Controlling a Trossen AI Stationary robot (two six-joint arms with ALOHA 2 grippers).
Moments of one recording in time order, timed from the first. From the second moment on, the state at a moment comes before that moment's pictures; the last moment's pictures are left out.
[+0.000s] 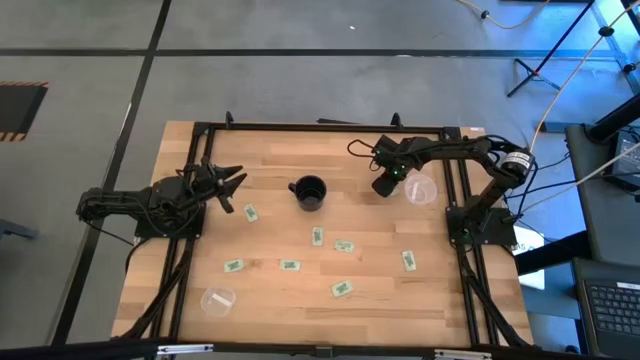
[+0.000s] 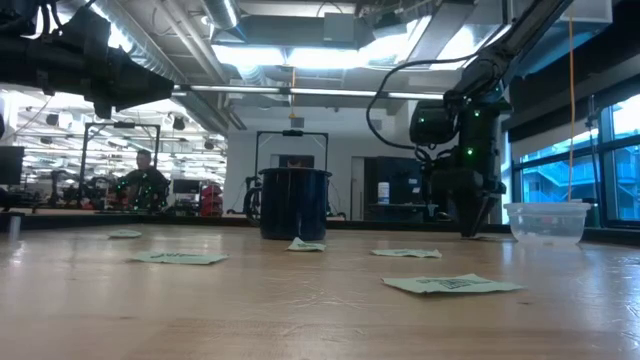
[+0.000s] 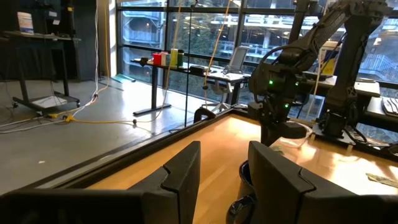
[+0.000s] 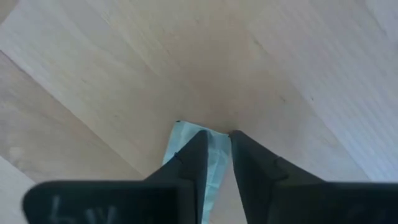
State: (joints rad) left arm 0.00 0.00 0.07 -0.03 -0.59 -0.12; right arm -0.57 1.68 0.84 -0.61 0.03 0.17
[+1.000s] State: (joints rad) left arm 0.00 0.00 0.07 -0.03 -0.59 -0.11; right arm -0.56 1.68 0.99 -0.75 0.01 0.12
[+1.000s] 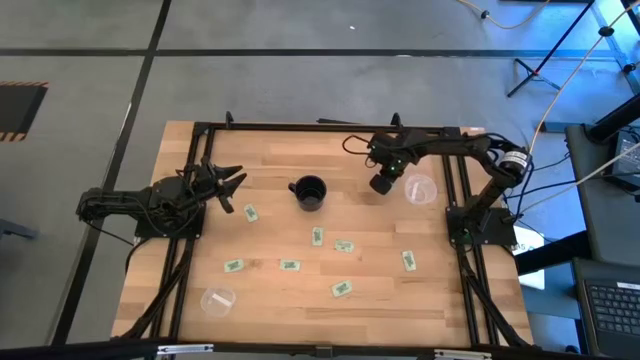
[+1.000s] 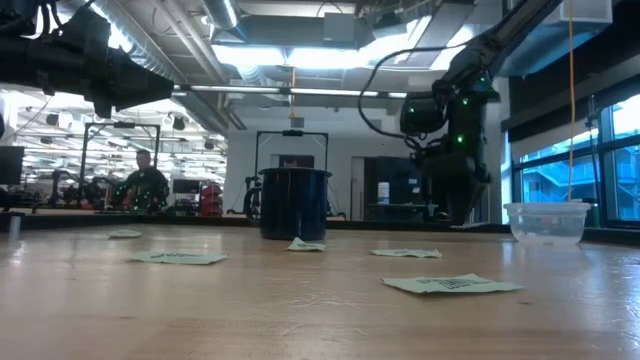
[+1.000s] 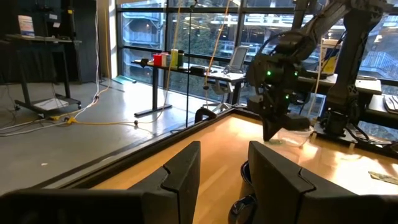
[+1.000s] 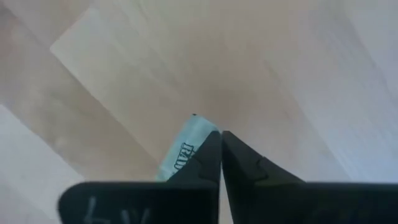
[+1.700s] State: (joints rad) left arm 0.00 0.00 0.07 -0.03 -0.58 -0.11; right arm -0.45 1.32 1.06 -1.18 0.11 0.29
